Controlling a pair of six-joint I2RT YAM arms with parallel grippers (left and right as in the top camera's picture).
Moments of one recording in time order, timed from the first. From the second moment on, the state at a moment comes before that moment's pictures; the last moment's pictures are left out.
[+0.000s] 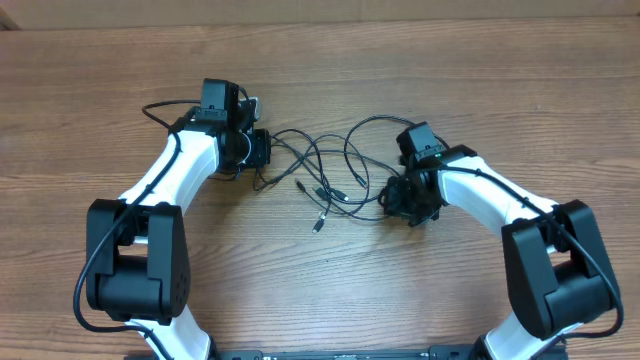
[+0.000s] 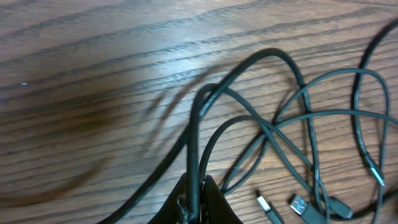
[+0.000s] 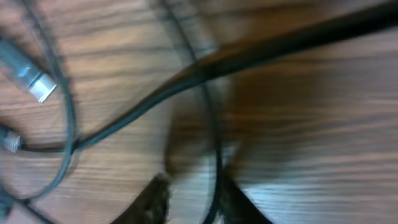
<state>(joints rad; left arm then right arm) -0.12 1.88 1.25 -0.57 0.27 -0.19 0.34 1.81 1.03 -0.70 -0.17 0.52</state>
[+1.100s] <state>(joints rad) -0.08 1.88 1.25 -0.64 -0.07 -0.32 0.22 1.81 1.01 -0.64 0.35 0.72</state>
